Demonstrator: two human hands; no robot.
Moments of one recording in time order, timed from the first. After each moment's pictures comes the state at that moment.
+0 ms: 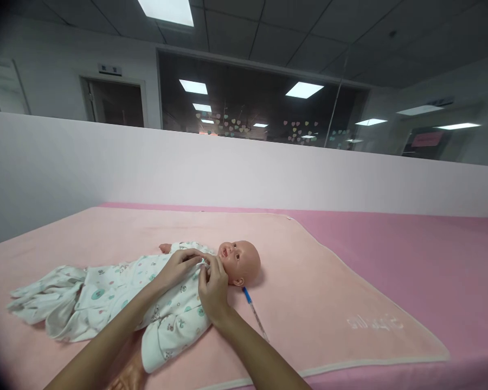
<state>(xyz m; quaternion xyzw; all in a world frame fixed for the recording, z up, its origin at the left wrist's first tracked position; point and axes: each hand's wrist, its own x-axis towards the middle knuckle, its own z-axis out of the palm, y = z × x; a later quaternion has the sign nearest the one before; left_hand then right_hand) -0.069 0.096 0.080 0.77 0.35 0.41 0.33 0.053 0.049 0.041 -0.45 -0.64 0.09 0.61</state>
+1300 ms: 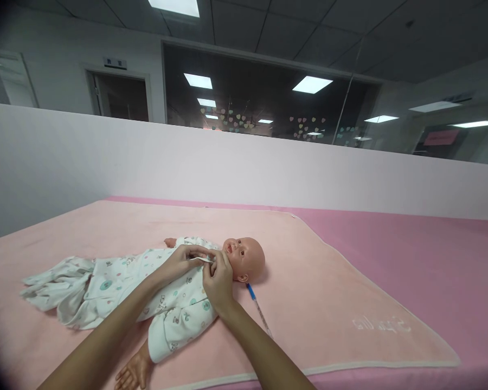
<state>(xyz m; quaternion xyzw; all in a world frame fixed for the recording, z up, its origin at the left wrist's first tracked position) -0.075 0.089 0.088 0.78 0.32 0.36 0.41 0.055 0.058 0.036 -0.46 -0.65 0.10 0.60</state>
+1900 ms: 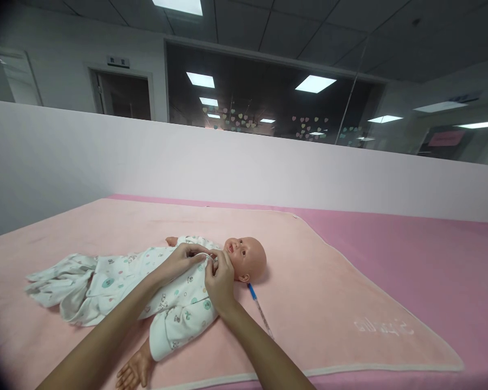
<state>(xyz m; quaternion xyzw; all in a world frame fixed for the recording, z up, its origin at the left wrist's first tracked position) -0.079 0.091 0.086 0.79 0.32 0.37 0.38 0.055 0.055 0.037 -0.46 -0.64 0.10 0.61</state>
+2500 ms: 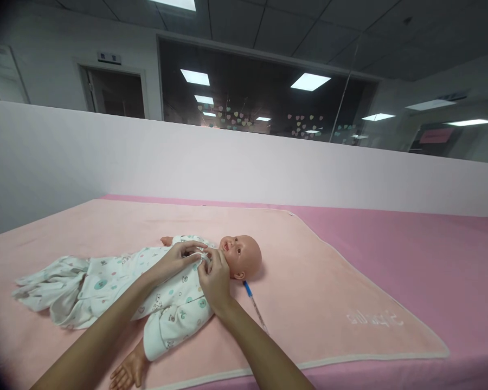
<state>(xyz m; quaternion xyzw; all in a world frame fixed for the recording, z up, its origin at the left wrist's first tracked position) -0.078 0.088 0.088 0.78 0.33 0.36 0.38 0.057 0.060 0.033 -0.47 -0.64 0.07 0.60</state>
